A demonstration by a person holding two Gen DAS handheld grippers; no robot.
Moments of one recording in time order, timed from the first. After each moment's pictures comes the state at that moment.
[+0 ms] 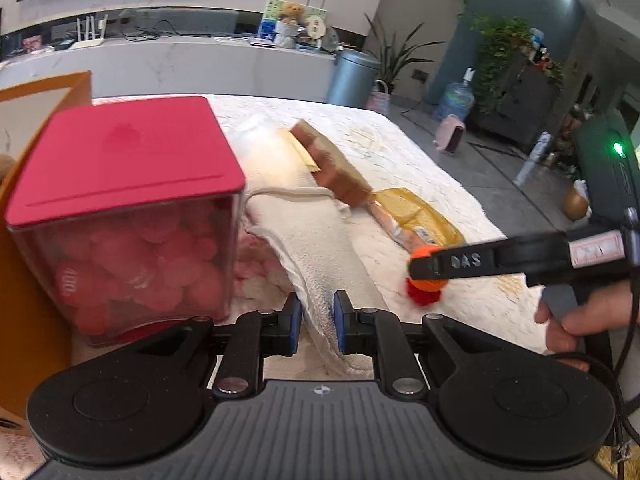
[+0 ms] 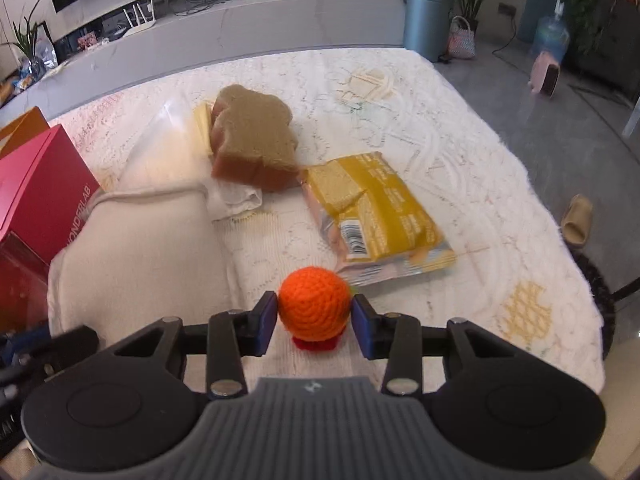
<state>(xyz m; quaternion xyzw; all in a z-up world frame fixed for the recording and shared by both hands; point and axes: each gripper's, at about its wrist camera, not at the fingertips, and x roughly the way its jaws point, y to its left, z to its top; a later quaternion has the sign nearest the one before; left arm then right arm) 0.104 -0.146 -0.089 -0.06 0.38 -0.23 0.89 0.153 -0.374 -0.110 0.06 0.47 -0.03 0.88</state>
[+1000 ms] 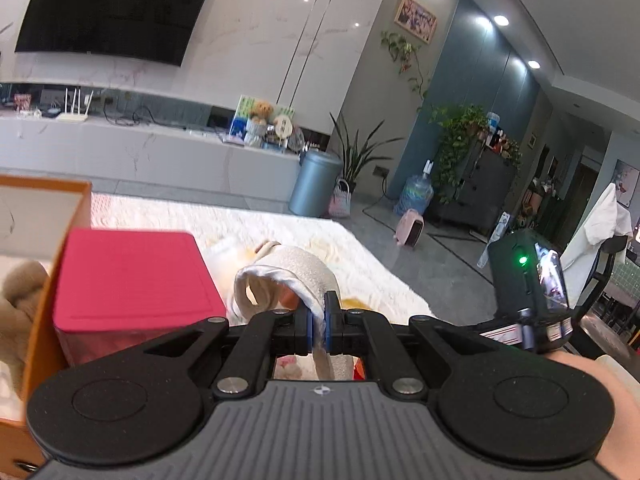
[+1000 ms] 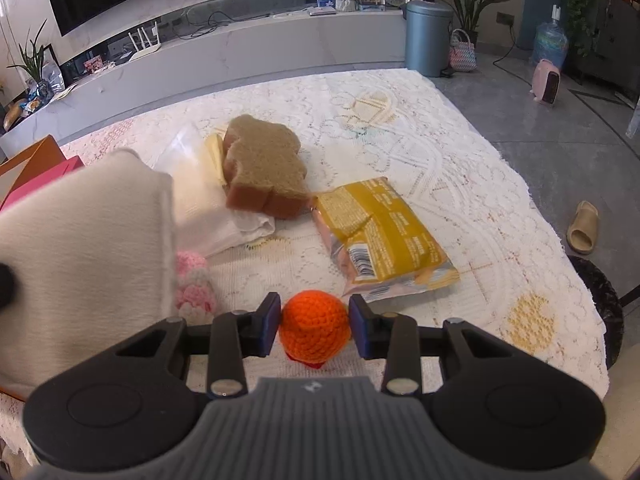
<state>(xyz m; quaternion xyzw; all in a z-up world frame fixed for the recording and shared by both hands) 0.067 -0.131 -0.033 -0.10 0.23 -0.26 0.93 0.144 -0.372 -0.092 0.07 0.44 -0.03 0.90</state>
